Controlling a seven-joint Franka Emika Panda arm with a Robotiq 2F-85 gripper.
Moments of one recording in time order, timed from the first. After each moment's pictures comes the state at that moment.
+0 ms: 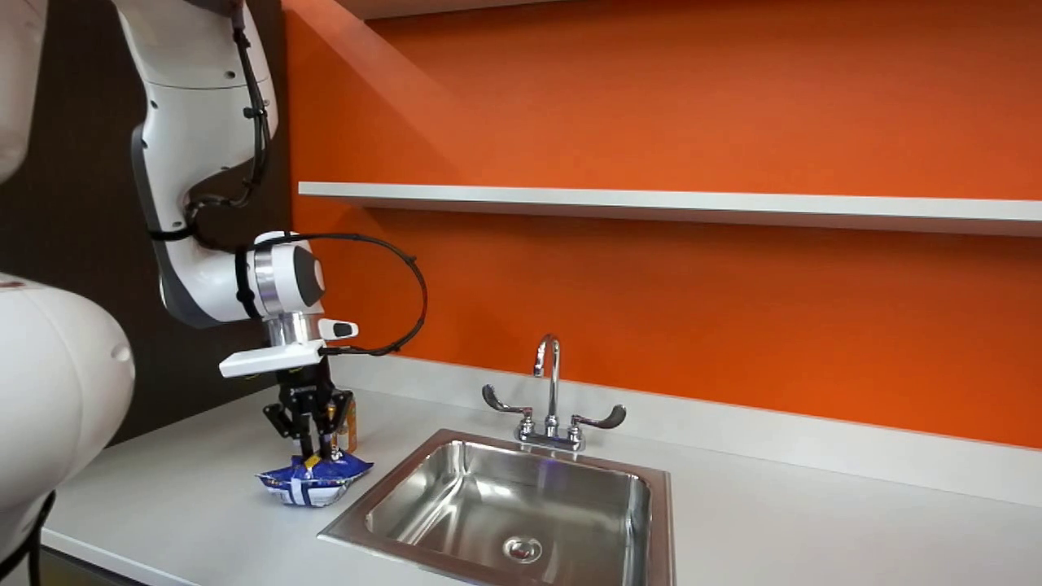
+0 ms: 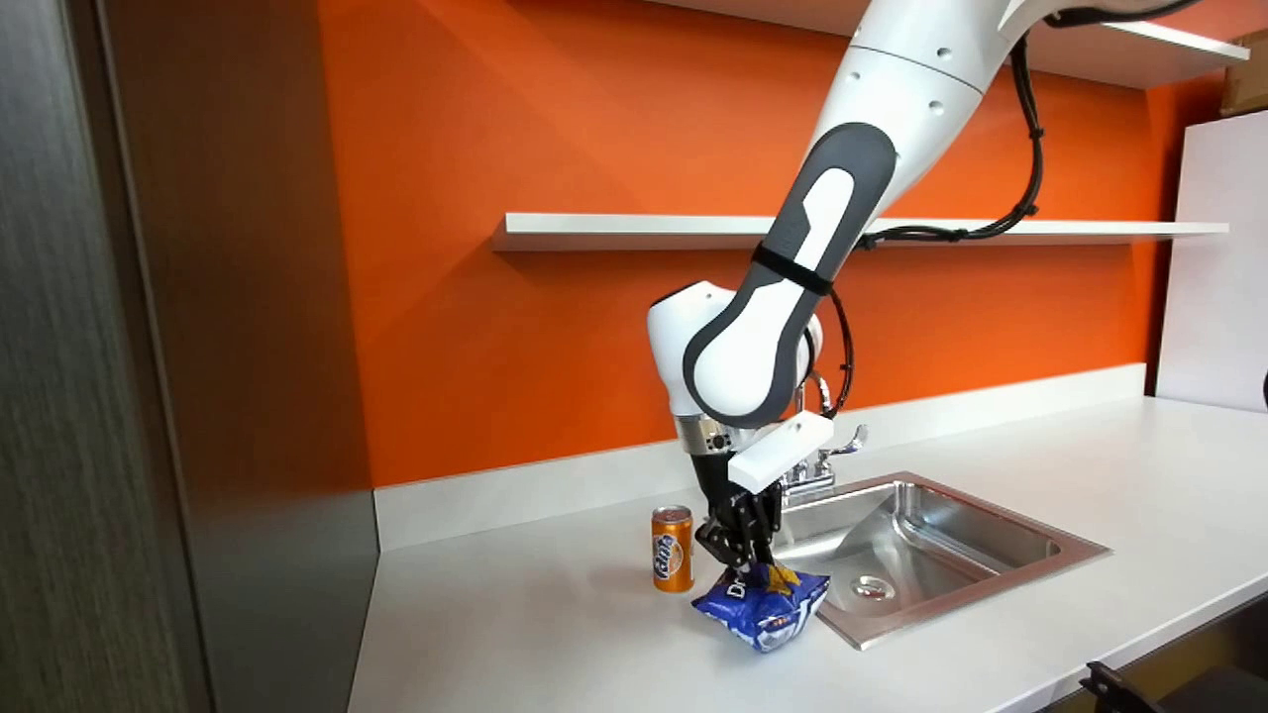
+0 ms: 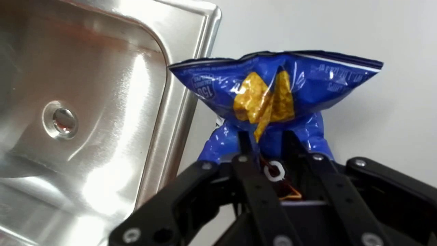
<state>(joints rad) 0.24 0.23 0.10 -2.38 -0.36 2.42 0.29</state>
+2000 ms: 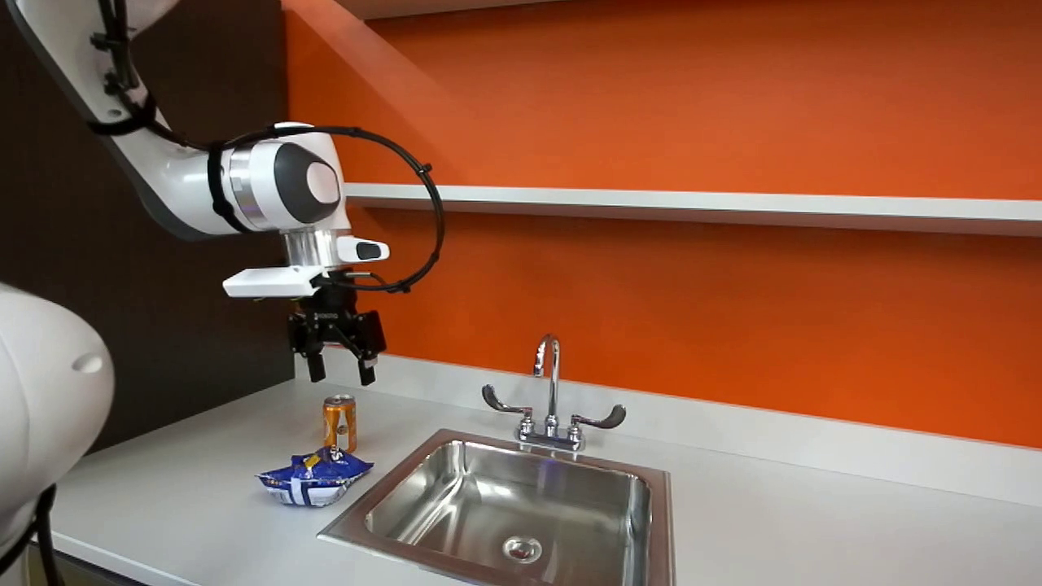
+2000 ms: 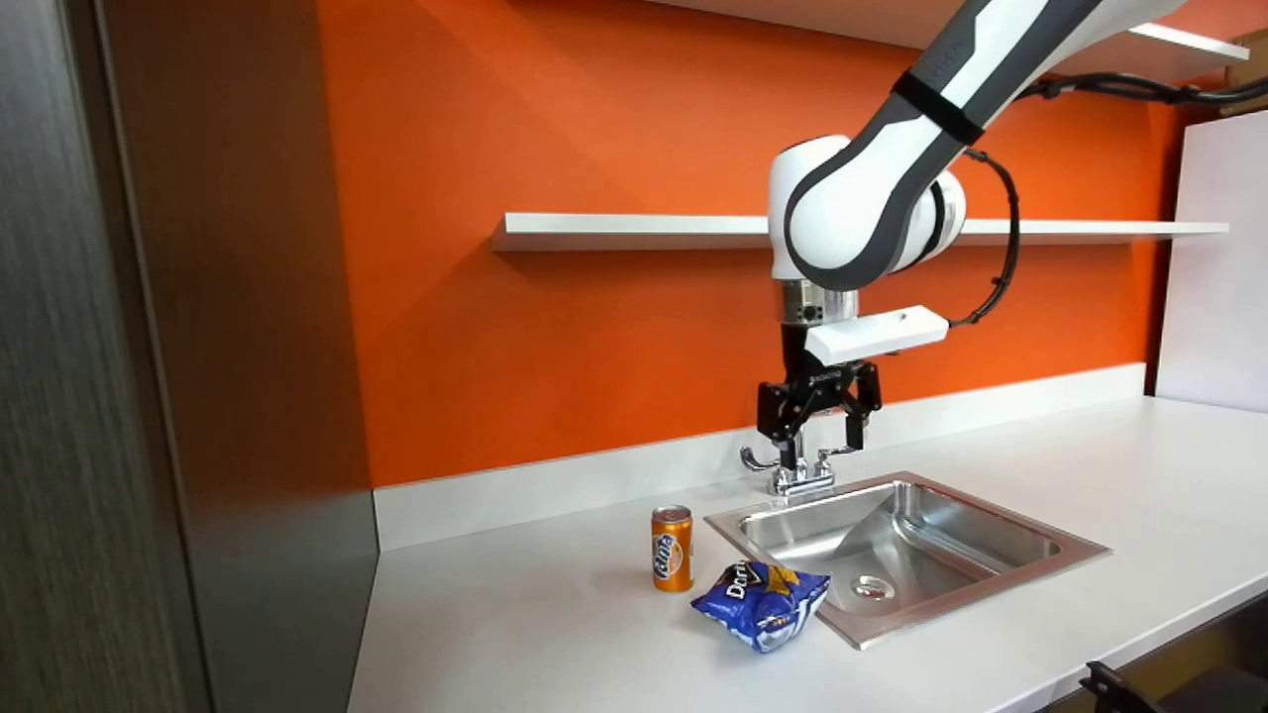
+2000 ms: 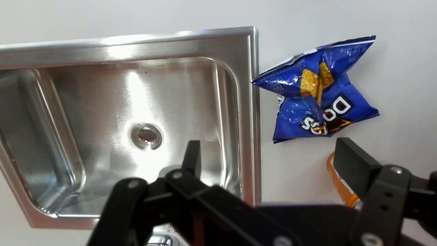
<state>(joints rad) 0.09 -0.31 0.08 -2.64 -0.17 2.39 0.32</state>
